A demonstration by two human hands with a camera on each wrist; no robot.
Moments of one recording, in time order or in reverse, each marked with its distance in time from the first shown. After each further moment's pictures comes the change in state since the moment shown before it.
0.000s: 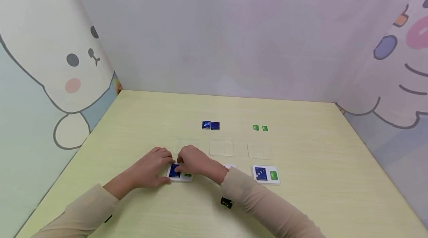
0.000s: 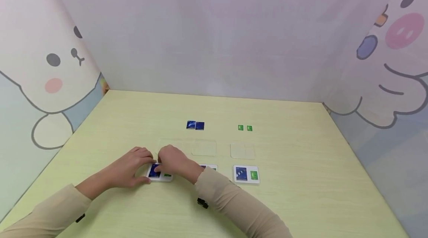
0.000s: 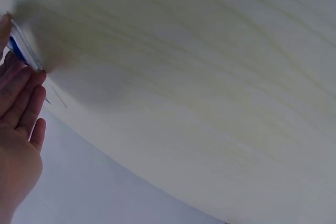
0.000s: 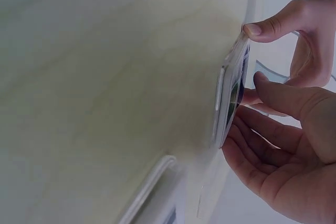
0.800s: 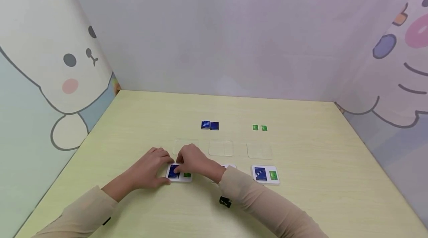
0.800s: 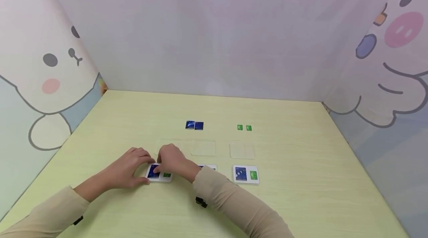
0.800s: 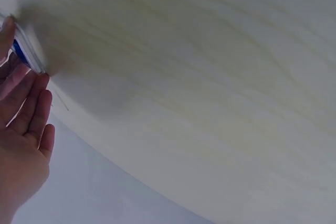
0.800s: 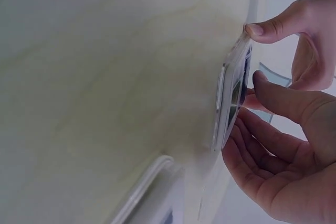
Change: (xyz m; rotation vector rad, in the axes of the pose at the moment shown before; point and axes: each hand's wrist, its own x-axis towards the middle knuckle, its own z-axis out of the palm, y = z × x) left_hand -0.001 0.003 -0.001 -0.058 0.018 -0.089; right_hand 0.002 0.002 0.003 0.106 0.046 0.075
